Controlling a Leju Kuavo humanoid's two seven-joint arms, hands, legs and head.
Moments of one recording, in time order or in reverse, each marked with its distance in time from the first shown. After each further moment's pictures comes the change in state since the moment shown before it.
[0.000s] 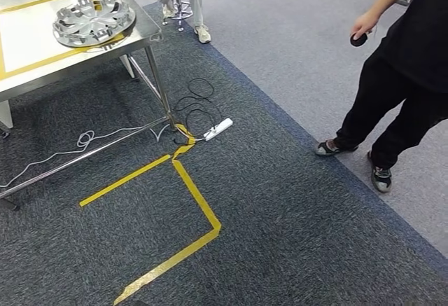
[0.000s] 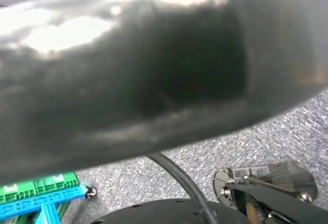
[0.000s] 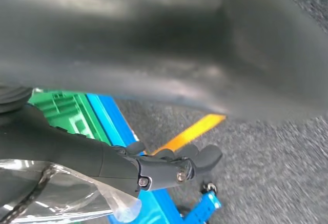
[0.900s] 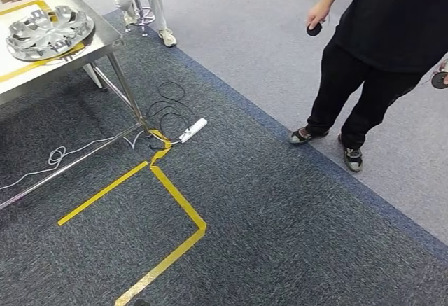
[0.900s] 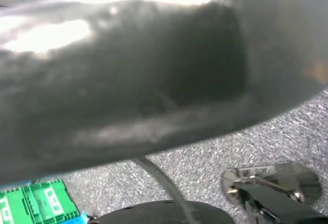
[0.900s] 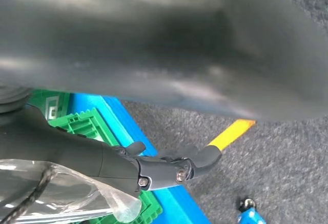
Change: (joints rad) left arm -0.001 -0.002 0.008 0.000 -0.008 0.002 0.000; right arm 0.000 -0.002 0.000 0.007 -0.004 0.000 0.000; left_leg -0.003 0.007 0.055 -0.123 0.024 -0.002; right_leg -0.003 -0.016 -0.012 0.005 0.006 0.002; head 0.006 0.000
